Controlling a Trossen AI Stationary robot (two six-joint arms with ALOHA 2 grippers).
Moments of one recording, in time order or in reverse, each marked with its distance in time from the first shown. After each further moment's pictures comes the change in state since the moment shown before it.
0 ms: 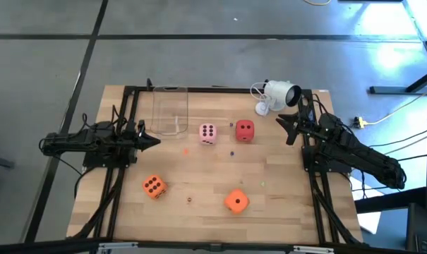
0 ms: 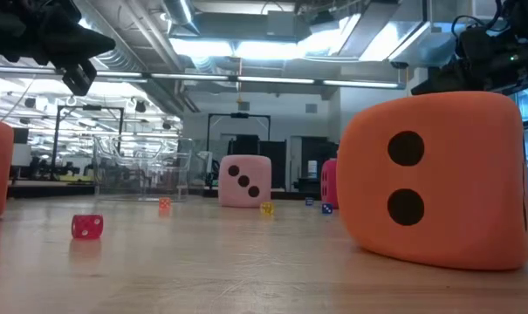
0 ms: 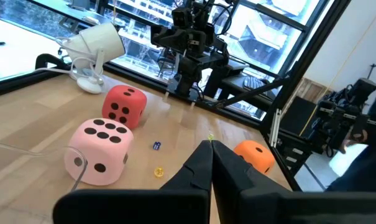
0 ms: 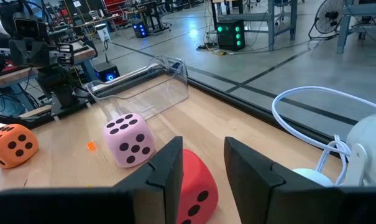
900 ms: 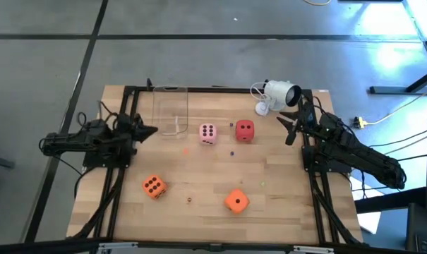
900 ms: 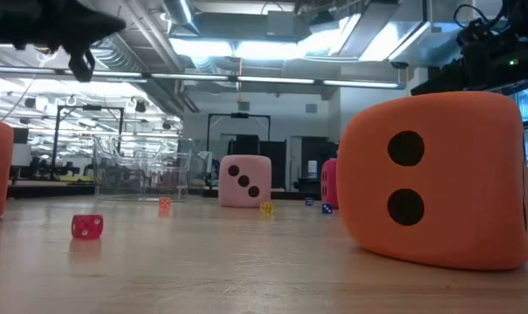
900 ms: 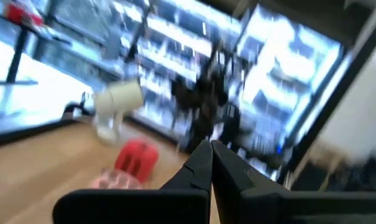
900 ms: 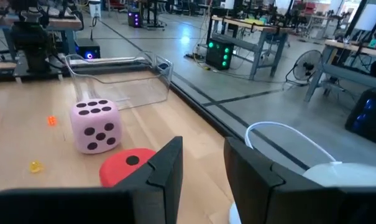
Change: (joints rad) left arm 0.000 0.001 0.000 0.219 -0.190 -0.070; right arm -0.001 0.000 0.001 0.023 0.042 -0.324
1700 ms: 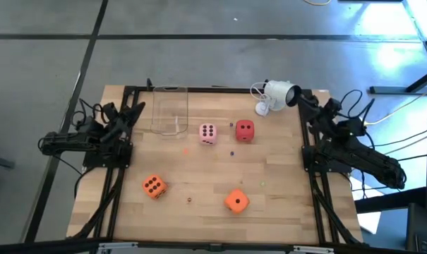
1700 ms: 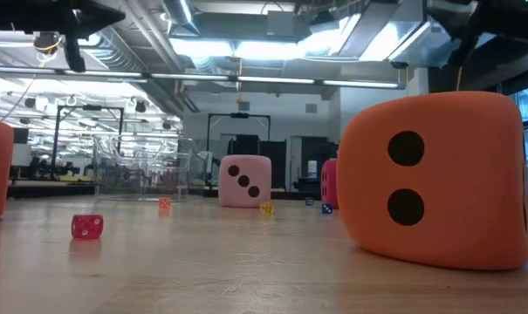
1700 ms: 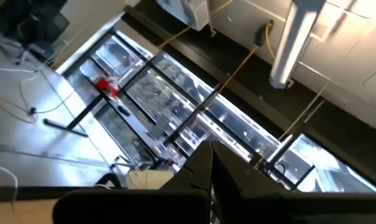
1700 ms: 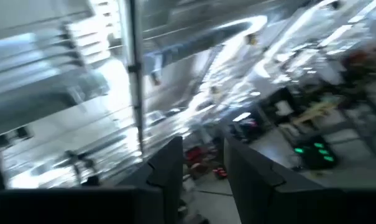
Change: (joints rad) left arm 0.000 0.046 0.000 0.294 -0.422 -0.114; right arm 0.002 0.000 0.000 0.684 -0.056 0.700
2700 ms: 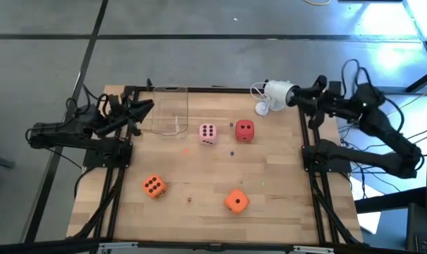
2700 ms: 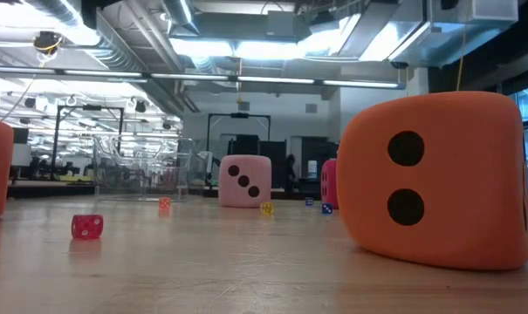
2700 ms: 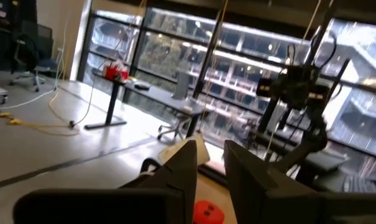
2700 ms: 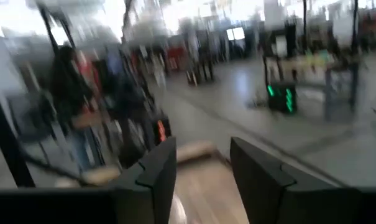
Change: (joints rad) left arm 0.004 0.344 0.393 -0.337 0.115 0.325; right arm -0.001 0.409 0.736 -0.847 -0.182 -0.470
